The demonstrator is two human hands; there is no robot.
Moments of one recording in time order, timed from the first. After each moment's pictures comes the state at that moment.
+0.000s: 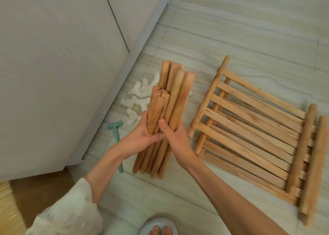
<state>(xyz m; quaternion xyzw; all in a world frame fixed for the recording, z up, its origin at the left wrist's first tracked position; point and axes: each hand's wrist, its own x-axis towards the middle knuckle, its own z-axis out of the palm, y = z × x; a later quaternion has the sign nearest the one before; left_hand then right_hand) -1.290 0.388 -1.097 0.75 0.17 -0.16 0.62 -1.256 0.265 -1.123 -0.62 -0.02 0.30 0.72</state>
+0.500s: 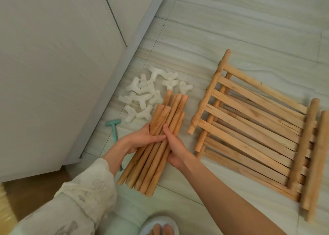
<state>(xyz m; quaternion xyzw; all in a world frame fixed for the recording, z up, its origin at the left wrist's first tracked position) -1.285 0.399 -1.159 0.65 0.31 -0.37 0.59 -1.268 0.271 -1.191 -0.45 0.29 0.46 0.71</state>
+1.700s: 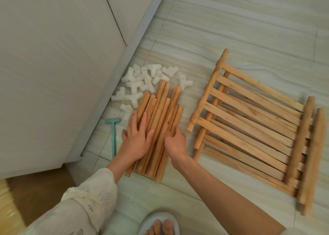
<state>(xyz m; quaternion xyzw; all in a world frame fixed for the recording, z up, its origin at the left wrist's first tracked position) -1.321 0.393 -1.180 0.93 0.21 -0.18 0.24 -1.274 0.268 -1.141 -0.75 0.17 0.38 0.51</state>
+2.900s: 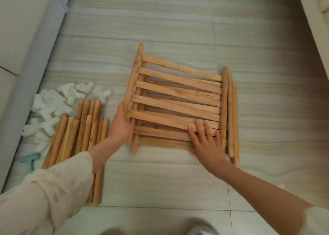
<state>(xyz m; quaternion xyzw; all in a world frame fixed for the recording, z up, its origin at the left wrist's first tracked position) -1.188 0.230 -1.147 0.87 0.26 -0.16 0.39 -1.233 -0.039 -1.183 -0.96 -0.14 0.24 -0.04</state>
